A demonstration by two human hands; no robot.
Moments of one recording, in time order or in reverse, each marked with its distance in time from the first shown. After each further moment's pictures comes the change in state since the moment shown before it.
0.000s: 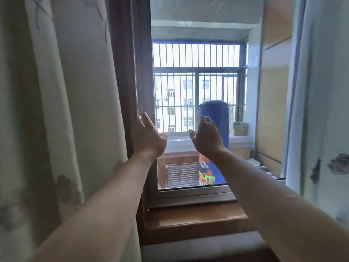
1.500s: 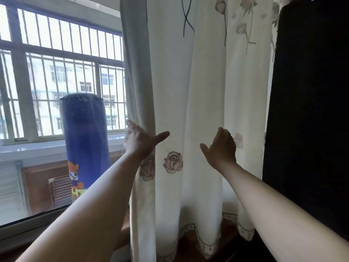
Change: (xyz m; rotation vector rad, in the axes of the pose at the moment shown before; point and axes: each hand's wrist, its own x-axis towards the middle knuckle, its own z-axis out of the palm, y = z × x) left_hand -0.092 0.406 0.258 -0.624 -0.473 0.030; right_hand -0.058 0.461 -0.245 -0.475 0.202 0.513
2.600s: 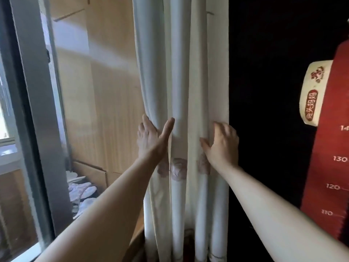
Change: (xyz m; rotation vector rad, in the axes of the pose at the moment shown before) left_hand 0.097 0.113 0.287 -0.427 -0.382 0.360; right_hand 0.135 0.177 0.017 -0.385 0.454 0.087
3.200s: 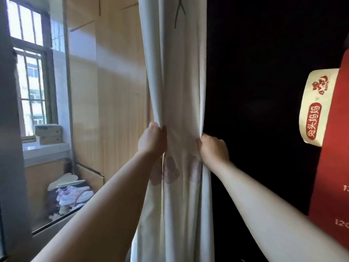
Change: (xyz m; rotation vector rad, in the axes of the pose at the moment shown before) left_hand 0.047 0.039 0.084 0.348 0.085 -0.003; right_hand 0.068 0.058 0.015 -0.063 -0.371 -0.094
